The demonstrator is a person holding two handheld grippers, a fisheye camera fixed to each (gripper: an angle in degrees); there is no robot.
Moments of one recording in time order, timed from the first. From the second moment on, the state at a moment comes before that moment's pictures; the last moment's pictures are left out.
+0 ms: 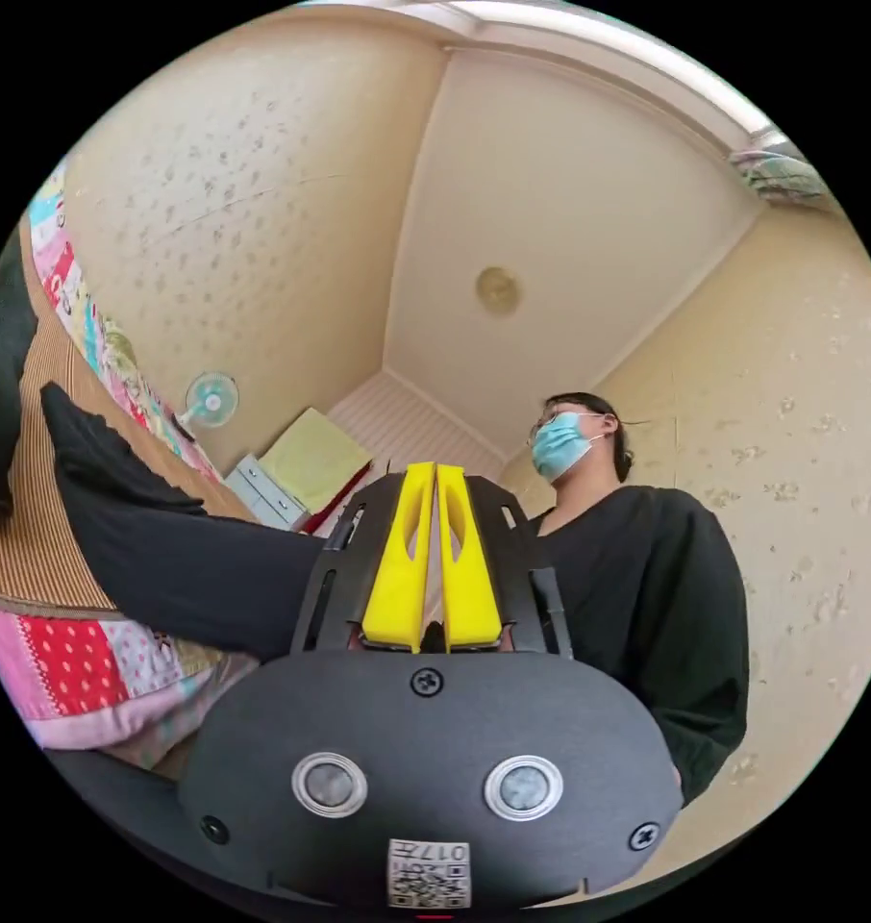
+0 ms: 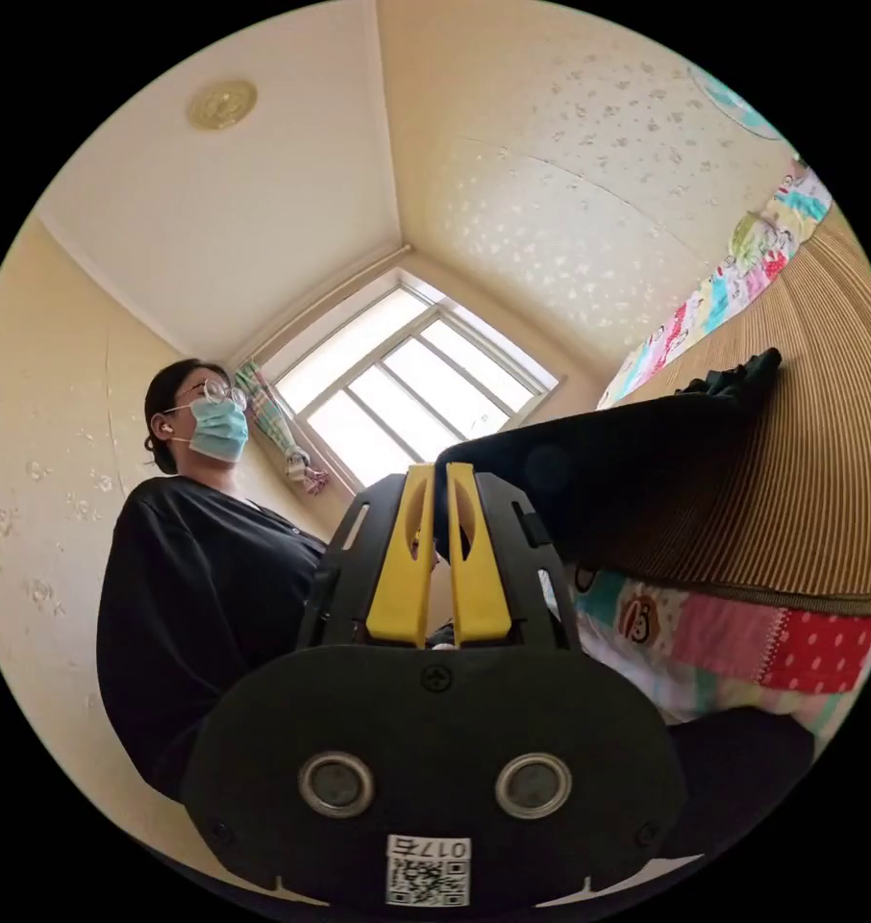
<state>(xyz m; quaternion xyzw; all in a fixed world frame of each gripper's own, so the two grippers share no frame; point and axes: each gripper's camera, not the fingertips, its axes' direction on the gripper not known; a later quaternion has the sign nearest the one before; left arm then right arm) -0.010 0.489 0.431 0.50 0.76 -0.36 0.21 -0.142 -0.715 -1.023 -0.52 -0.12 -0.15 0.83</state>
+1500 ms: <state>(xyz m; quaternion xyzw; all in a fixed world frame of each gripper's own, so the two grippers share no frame) 0.130 0.294 0.487 0.06 0.76 -0.39 0.52 -0.110 -0.746 -0.960 -0.38 0.35 -0.01 0.86</state>
